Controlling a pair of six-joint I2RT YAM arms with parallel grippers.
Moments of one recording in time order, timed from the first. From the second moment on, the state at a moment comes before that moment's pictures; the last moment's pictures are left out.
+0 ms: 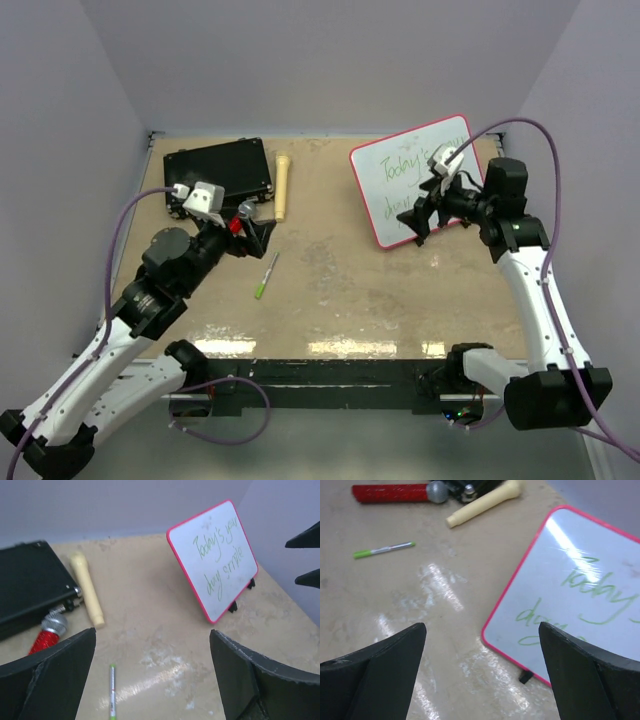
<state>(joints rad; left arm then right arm) -0.64 0.71 0.81 -0.24 -0.14 -0.28 0.04 1.11 1.10 -0.53 -0.83 -0.47</state>
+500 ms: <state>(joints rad) -0.62 0.72 0.74 -0.23 -0.21 -0.07 0.04 1.03 1.20 -0.32 -0.24 -0.02</state>
